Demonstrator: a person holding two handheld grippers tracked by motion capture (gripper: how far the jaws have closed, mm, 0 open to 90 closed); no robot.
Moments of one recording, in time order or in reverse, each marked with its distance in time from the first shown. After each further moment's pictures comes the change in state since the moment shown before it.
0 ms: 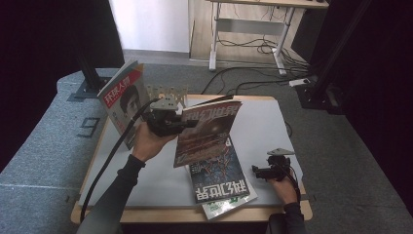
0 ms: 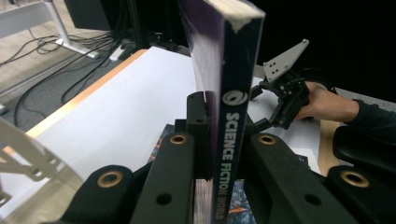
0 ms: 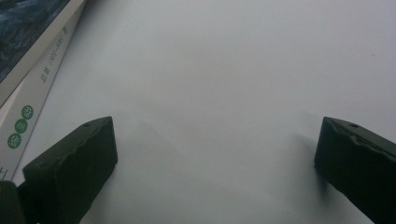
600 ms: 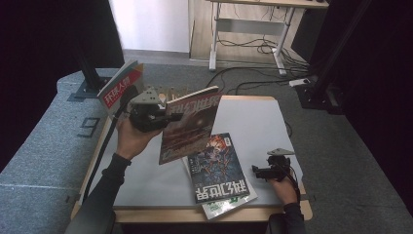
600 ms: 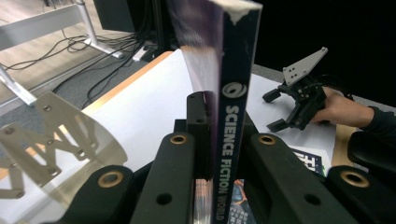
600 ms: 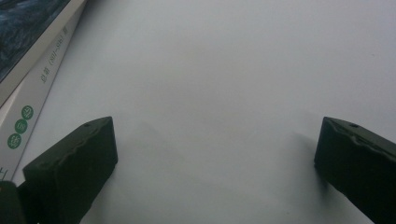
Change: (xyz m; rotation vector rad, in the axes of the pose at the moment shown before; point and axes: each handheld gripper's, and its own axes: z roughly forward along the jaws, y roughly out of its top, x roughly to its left) left arm 0.011 0.000 -0.040 -0.012 0.081 -0.031; right arm 0.000 0.000 0.000 0.001 0.003 0.001
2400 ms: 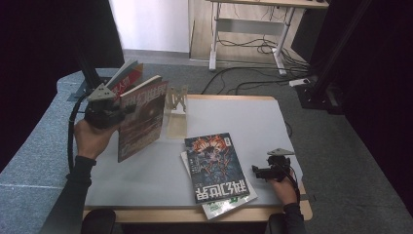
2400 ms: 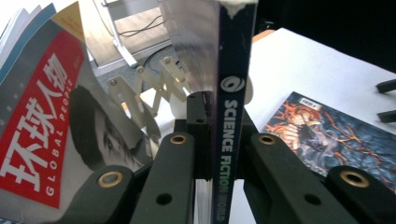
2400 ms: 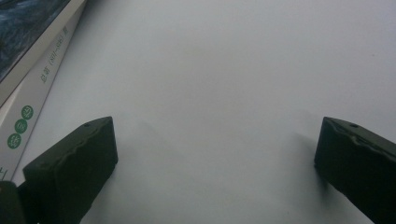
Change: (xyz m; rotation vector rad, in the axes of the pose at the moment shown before) left arm 0.055 -0.043 -0.068 0.062 0.356 -0.120; right arm 0.000 0.000 0.000 -0.006 -0.004 0.001
